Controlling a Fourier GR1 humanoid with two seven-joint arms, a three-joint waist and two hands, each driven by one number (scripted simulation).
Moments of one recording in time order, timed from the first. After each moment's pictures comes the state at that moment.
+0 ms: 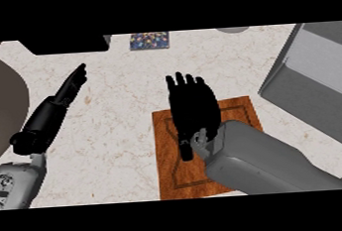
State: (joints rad) left arm -0.25 0.41 -0.15 -1.51 0.04 -0.06 -0.07; right arm -0.85 -0.21 0.76 -1.50 0.43 0.31 1.16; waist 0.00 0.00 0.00
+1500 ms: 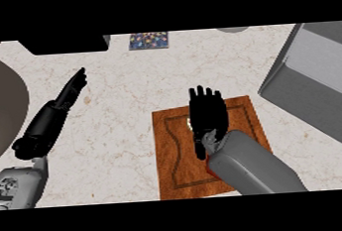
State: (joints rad) left arm -0.22 0.35 -0.09 -1.50 -0.03 -0.12 -0.10; right arm -0.61 -0.11 0.63 -1.32 0.75 0.36 1.01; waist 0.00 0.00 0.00
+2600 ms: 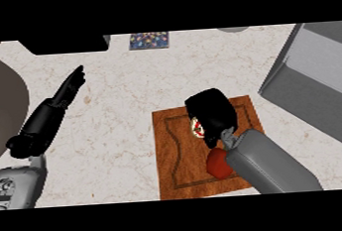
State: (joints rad) left arm -0.22 0.31 -0.03 -1.54 -0.06 -0.17 -0.06; right arm -0.57 -0.19 0.61 -1.32 0.93 0.20 0.43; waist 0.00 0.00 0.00
